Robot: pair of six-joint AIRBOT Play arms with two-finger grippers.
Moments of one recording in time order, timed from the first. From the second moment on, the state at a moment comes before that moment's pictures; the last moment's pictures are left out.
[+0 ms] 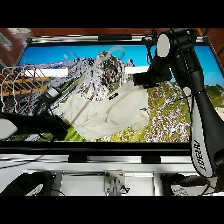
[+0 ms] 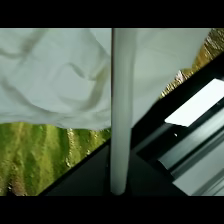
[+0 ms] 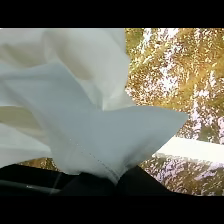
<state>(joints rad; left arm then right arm) -0.47 -0.75 0.85 1.31 -1.21 -1.26 0.40 -1.58 1.96 -1.63 1.70 1.73</state>
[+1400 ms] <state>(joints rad) -0.83 -0.51 0.73 1.65 -1.40 -1.42 0.39 -1.57 1.97 -1.66 1.77 1.69</state>
